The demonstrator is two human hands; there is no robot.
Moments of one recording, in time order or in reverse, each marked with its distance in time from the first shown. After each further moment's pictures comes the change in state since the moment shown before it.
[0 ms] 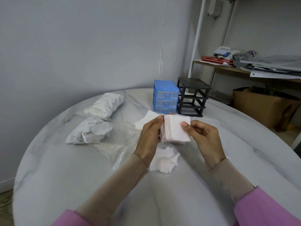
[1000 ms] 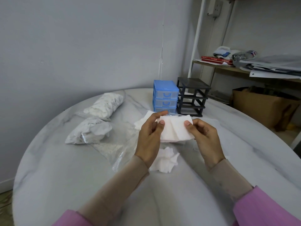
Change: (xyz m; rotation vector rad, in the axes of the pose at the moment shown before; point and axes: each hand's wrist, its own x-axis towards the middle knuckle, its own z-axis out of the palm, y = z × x) left_hand -0.003 -0.009 -0.003 0.154 0.035 0.196; right_hand -0.001 -0.001 -0.001 -0.090 0.035 0.007
